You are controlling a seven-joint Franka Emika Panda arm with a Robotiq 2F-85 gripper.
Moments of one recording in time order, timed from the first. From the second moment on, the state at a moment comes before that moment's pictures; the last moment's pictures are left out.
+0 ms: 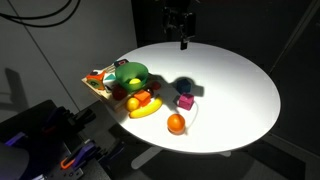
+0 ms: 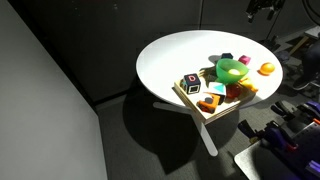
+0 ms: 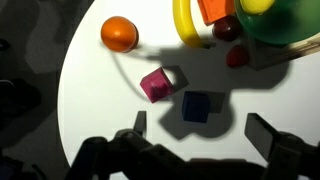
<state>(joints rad) -0.13 0.19 -0.16 -1.95 -0.01 2.14 0.10</state>
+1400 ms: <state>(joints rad) -0.14 0.47 -0.17 -1.81 -0.01 2.05 0.15</state>
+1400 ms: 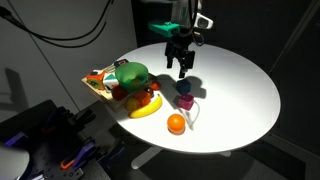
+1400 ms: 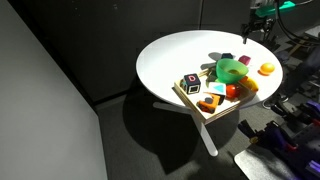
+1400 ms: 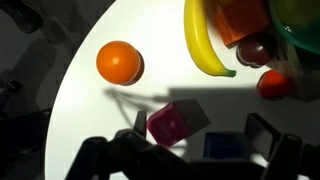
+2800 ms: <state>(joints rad) -0.13 0.67 -0.13 -1.66 0.00 2.15 0.15</state>
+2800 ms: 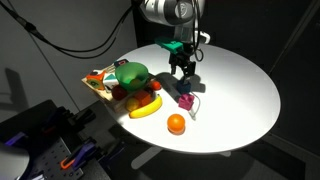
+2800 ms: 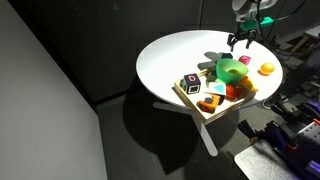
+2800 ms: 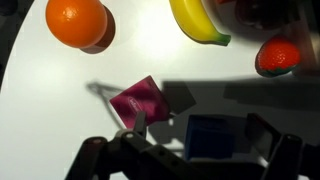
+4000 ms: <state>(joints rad) -0.13 0.85 -0.12 -1.48 0.01 2.26 0.15</state>
